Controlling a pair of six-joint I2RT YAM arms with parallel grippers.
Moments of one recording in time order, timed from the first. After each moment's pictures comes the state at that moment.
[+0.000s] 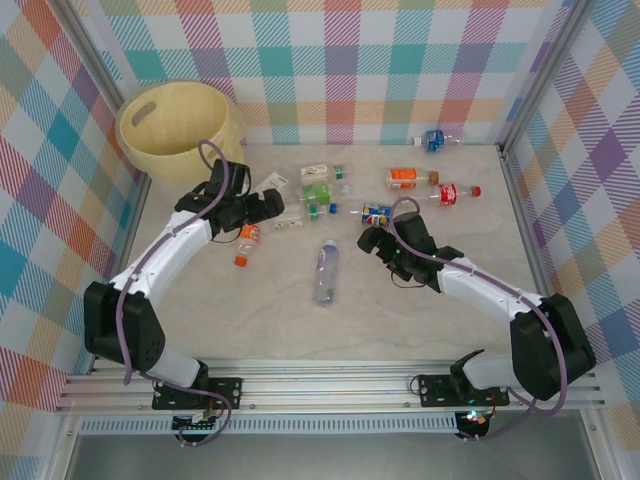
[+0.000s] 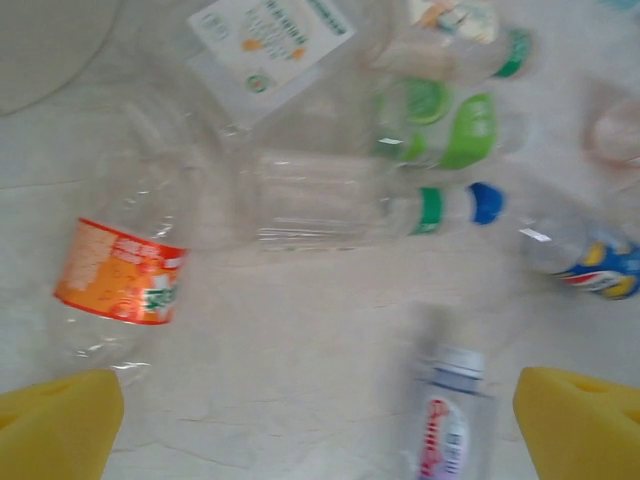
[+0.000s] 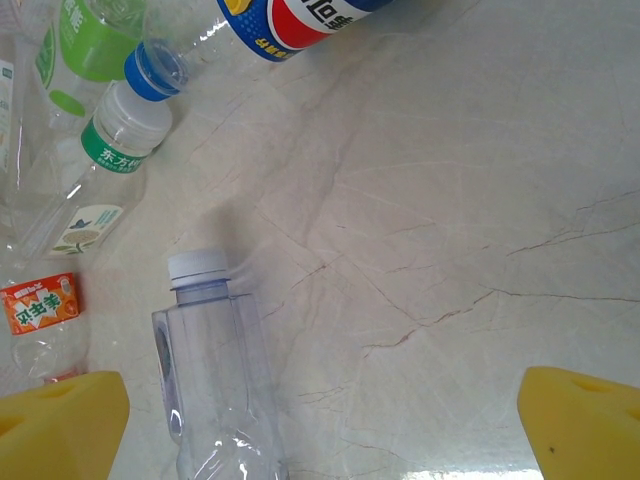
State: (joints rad) left arm -0.32 1.53 1.28 -0.66 0.02 -0.52; right arm 0.52 1.33 0.77 -0.25 -0.04 0.99
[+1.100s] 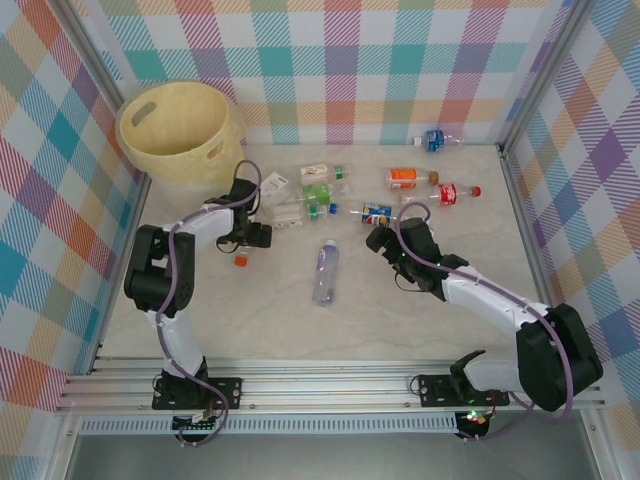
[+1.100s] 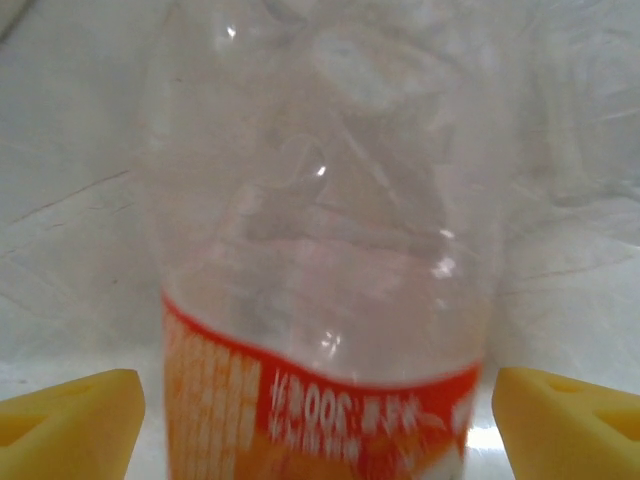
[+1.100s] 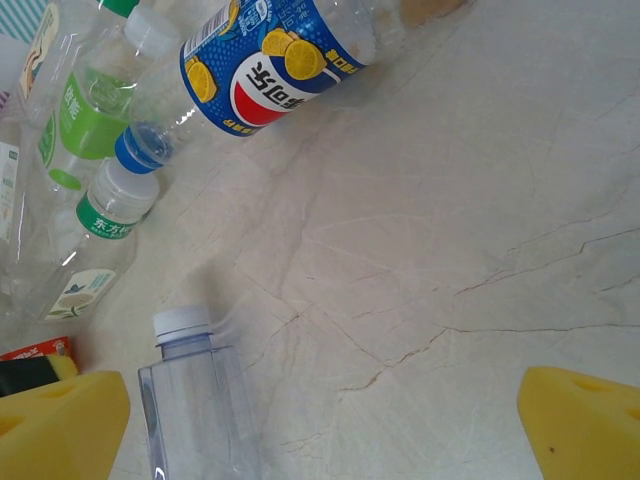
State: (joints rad) left arm -0.24 1.90 1.25 -0.58 -0.13 -0.15; right arm 0.52 1.27 0.69 -0.19 0.09 1.05
